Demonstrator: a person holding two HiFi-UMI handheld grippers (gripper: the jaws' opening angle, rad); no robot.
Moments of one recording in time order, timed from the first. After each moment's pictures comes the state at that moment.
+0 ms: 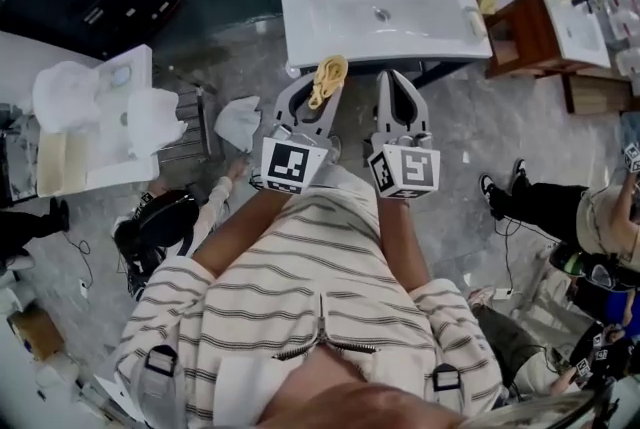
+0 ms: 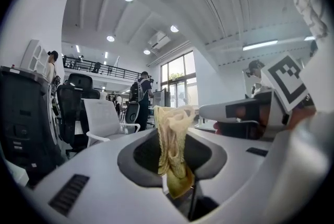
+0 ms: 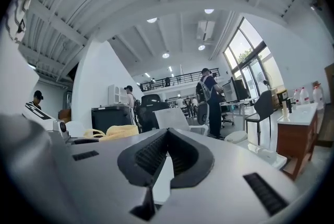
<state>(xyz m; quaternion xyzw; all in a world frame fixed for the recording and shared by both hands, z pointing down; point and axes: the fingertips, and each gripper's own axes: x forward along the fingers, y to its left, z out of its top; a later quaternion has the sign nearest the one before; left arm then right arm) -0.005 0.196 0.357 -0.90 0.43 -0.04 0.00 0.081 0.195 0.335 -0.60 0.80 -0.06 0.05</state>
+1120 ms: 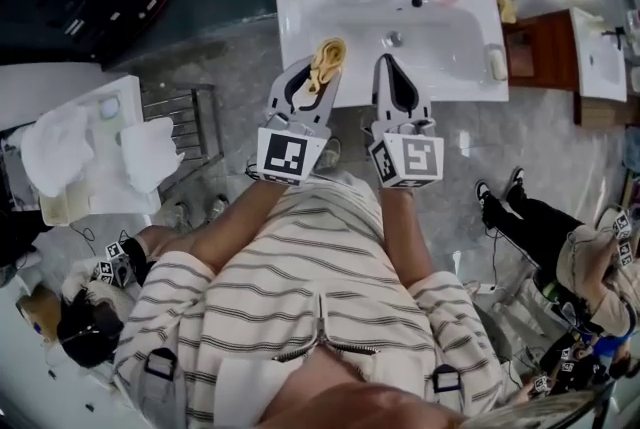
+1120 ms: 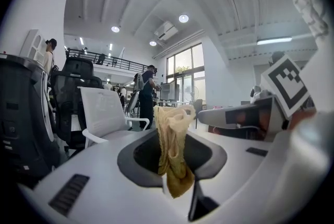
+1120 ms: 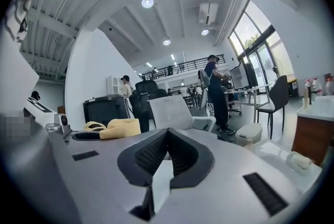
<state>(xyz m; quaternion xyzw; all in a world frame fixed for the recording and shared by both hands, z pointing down) -0.003 -0.025 0.382 -0.89 0.45 -0.07 -0.04 0.079 -0.031 0.374 -0.57 0.82 -0.11 0.01</state>
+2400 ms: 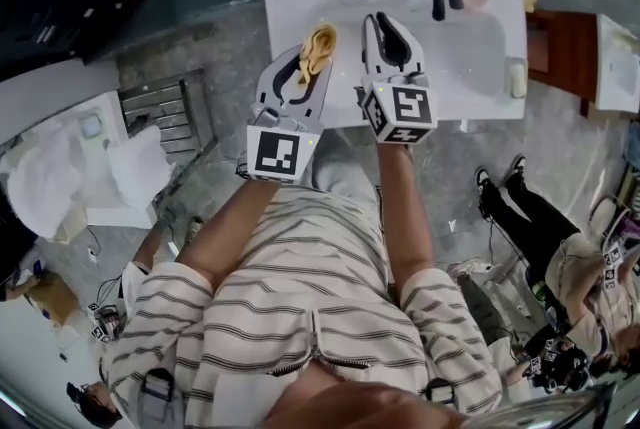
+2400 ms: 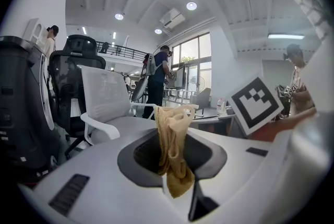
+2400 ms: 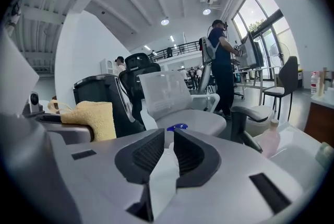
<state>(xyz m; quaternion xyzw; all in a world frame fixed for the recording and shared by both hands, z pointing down) -0.019 -0.125 0.467 -0.88 0.46 -0.11 -0.08 0.062 -0.181 0.501 -0.55 0.82 -0.17 -0.07</state>
